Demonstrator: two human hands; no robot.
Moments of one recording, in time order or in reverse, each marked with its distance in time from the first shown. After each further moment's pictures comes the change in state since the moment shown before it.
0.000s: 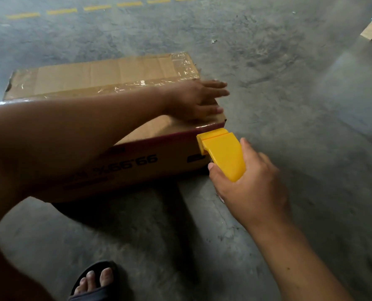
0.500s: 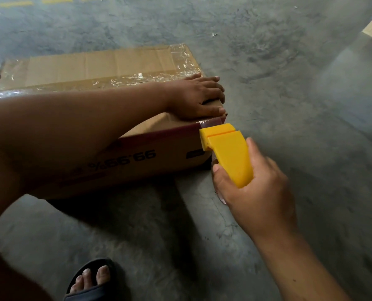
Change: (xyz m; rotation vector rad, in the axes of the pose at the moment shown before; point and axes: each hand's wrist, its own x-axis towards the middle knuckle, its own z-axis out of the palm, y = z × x) left_hand 0.009 -0.005 0.010 0.090 -0.036 0.028; right_hand -0.008 0.007 0.005 0.045 0.087 -0.008
